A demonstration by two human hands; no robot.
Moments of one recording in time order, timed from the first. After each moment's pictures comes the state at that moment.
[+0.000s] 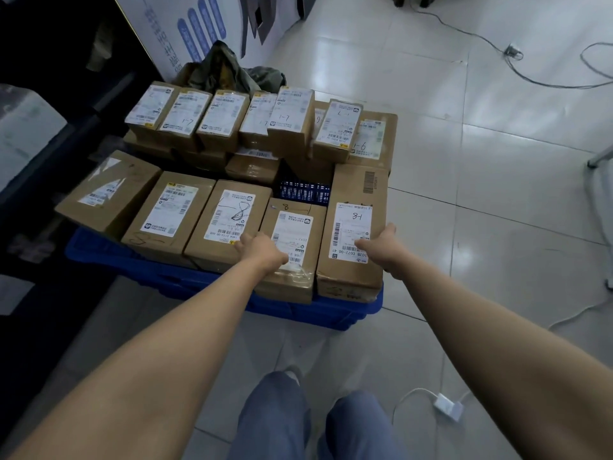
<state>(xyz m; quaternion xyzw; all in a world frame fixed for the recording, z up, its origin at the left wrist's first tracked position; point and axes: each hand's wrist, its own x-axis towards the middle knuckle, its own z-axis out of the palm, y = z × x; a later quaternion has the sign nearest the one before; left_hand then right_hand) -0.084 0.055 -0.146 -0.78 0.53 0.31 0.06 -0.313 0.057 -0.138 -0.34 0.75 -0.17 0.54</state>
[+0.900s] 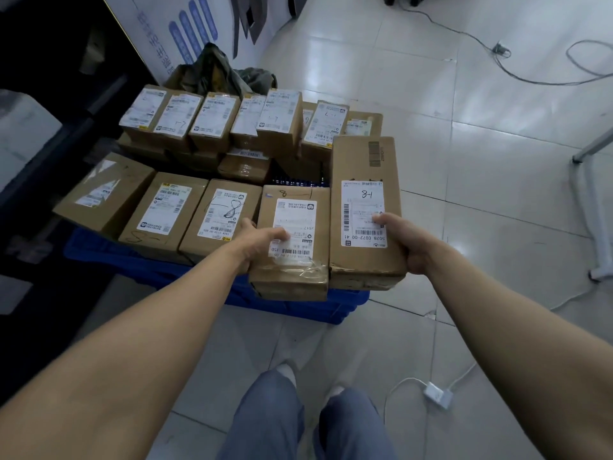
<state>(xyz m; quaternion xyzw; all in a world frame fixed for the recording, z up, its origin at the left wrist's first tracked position) -0.082 0.062 -0.097 -0.71 0.31 0.61 -0.15 -0.369 0.074 -0.088 -0.22 0.65 -0.23 0.69</state>
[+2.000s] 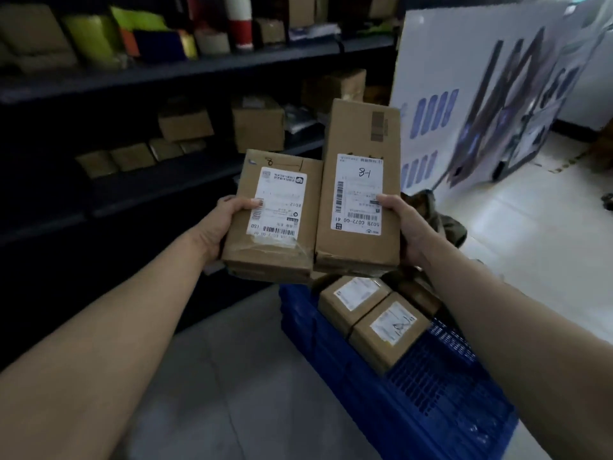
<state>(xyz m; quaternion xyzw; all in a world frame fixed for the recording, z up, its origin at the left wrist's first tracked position) 0.258 0.211 0.194 -0.64 0.17 0.44 -0.61 0.018 0.021 0.188 -0.48 0.38 -0.20 0.77</state>
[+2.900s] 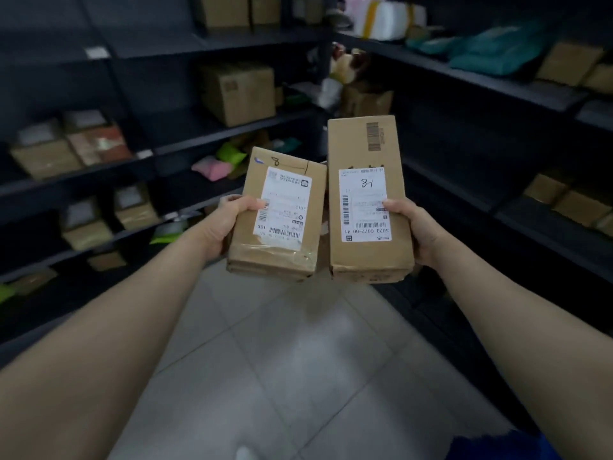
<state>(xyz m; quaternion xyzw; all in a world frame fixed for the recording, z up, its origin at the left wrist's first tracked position) 0.104 0.715 0.185 -0.58 -0.31 -0.08 -0.75 0.275 0.440 0.194 -0.67 -0.08 0.33 0.66</state>
